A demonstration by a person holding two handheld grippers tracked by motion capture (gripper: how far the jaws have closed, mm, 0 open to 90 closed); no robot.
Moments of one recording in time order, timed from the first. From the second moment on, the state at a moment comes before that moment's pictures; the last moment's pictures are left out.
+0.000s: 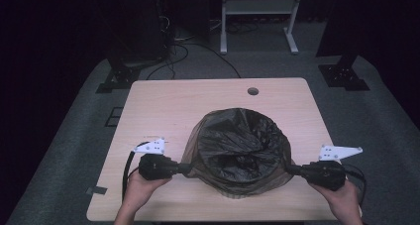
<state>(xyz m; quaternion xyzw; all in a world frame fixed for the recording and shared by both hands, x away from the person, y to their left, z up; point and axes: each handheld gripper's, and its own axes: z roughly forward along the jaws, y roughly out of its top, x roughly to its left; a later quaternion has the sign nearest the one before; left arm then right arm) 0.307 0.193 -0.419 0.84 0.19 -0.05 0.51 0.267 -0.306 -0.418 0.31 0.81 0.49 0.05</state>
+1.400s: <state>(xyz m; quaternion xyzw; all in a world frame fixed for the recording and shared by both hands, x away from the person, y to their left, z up) 0.319 0.211 -0.336 0.75 0.14 0.03 0.65 0.362 -0.261 -0.314 0.27 0.77 0.57 0.09</state>
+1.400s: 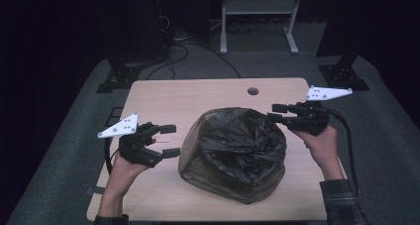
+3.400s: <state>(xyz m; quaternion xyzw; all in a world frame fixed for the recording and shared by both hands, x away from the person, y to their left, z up) 0.391 0.185 -0.385 0.77 0.24 0.05 0.59 0.417 -0.241 -0.353 0.32 0.78 0.52 0.10</state>
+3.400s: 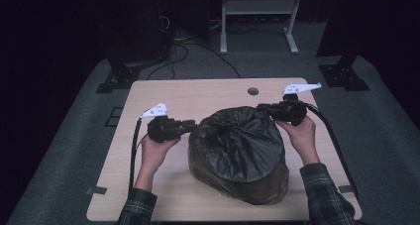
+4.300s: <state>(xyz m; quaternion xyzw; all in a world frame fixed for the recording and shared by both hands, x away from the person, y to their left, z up) 0.306 0.201 -0.369 0.80 0.16 0.06 0.58 0.338 -0.265 -0.297 0.21 0.77 0.58 0.15</state>
